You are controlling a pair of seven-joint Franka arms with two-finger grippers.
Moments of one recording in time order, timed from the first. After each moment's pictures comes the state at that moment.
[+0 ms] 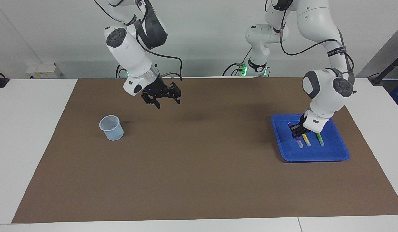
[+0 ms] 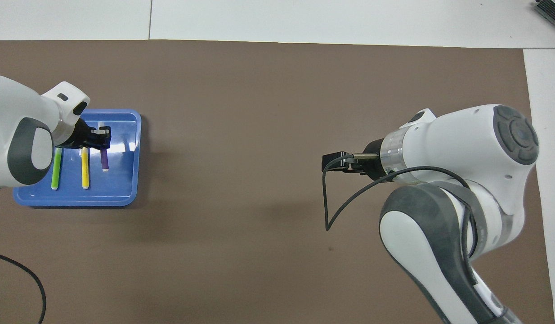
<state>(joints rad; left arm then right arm) 0.03 0.26 -0.04 -1.87 -0.03 2.12 -0.14 0.27 0.00 0.06 -1.96 0.38 2.06 0.22</state>
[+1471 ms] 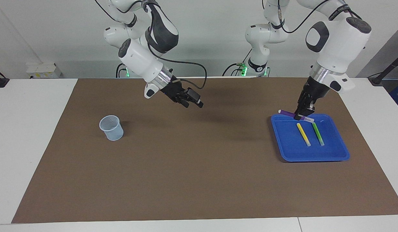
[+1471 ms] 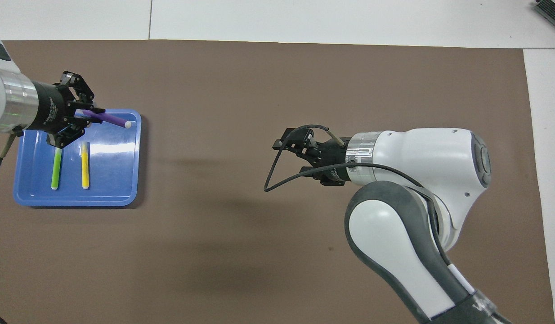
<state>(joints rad) -0.08 0.03 -0.05 -1.76 -0.15 2.00 -1.29 0.39 0.05 0.07 -1.99 0.86 2.35 0.51</state>
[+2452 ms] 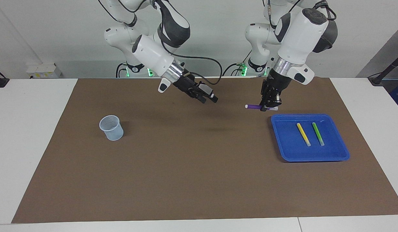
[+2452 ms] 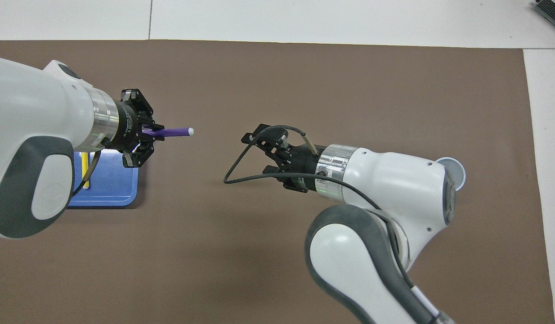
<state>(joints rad) -0.27 0.00 -0.06 -1.76 -0.14 1.95 -1.80 0.55 0.06 0.07 -1.99 1.06 2.62 0.57</state>
